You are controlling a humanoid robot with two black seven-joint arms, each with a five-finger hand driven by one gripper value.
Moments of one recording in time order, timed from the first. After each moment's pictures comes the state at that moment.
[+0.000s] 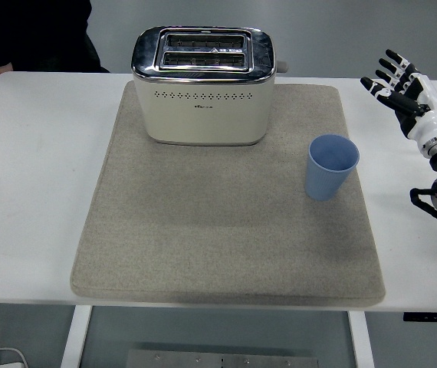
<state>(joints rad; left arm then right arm) -0.05 0.00 -0.04 -0.05 -0.03 -0.13 -0.01 0.80 -0.40 0.59 0.81 -0.31 -0.08 0.41</state>
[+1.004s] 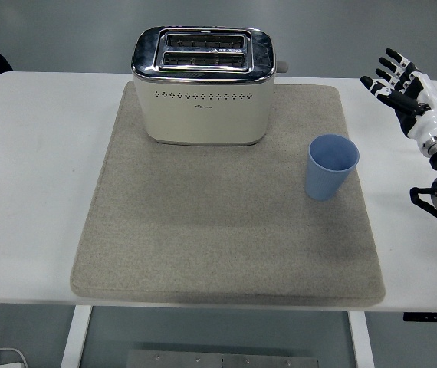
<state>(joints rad) -0.05 0.00 -0.04 -0.06 -0.03 -0.13 -0.01 0.80 -0.40 0.59 0.81 -0.31 -0.08 0.41</state>
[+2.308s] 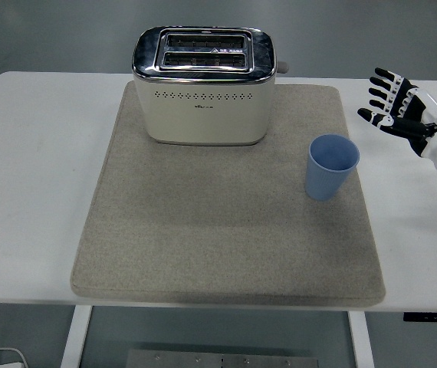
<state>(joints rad) -0.05 0.00 -0.04 -0.06 -0.03 -0.13 -0.01 0.70 -0.62 0.53 1.09 -0.49 -0.03 0.43</state>
